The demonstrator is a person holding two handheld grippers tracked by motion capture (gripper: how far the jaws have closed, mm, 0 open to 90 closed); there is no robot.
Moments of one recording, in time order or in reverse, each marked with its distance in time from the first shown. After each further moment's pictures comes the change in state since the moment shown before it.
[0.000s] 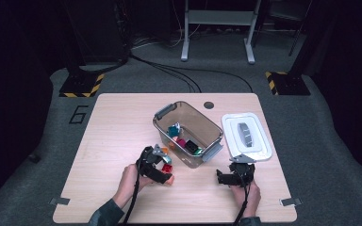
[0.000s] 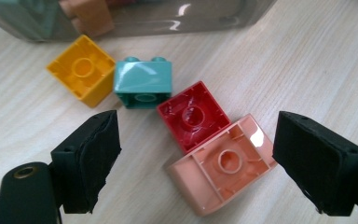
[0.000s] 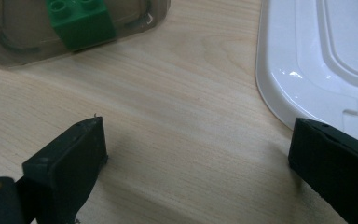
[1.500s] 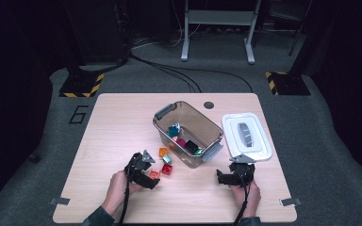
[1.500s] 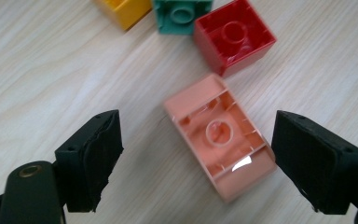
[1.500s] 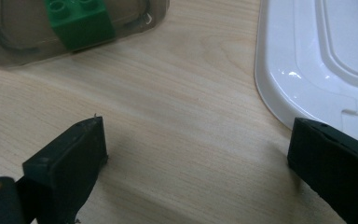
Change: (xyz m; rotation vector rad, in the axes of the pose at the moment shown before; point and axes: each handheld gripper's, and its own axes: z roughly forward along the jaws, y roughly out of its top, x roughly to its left) left arm 0.015 -0.041 -0.018 0.041 0.084 -0.041; right arm 0.000 0.000 0.000 -0.001 -0.003 0.001
